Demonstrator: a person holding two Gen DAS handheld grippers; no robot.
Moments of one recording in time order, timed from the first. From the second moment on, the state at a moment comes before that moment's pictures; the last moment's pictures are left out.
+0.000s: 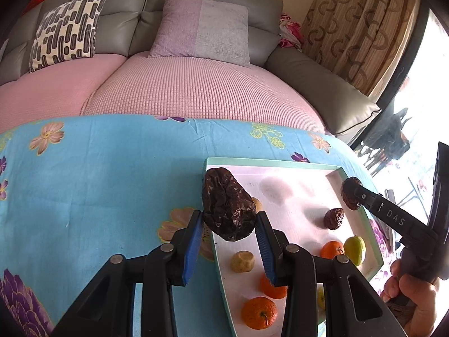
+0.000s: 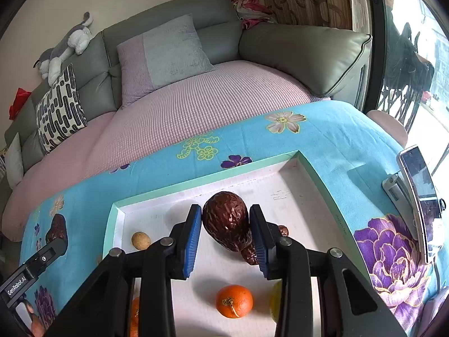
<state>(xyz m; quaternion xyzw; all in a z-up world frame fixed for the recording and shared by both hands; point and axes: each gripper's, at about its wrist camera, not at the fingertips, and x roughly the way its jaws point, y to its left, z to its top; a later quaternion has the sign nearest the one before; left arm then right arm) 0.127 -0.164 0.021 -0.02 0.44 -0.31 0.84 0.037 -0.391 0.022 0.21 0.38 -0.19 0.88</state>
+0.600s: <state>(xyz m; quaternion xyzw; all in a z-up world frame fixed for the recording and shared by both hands) 0.124 -0.193 -0.016 0.02 0.47 -0.32 0.82 0.059 -0.378 -0.010 0.20 0.43 -0.14 0.87</state>
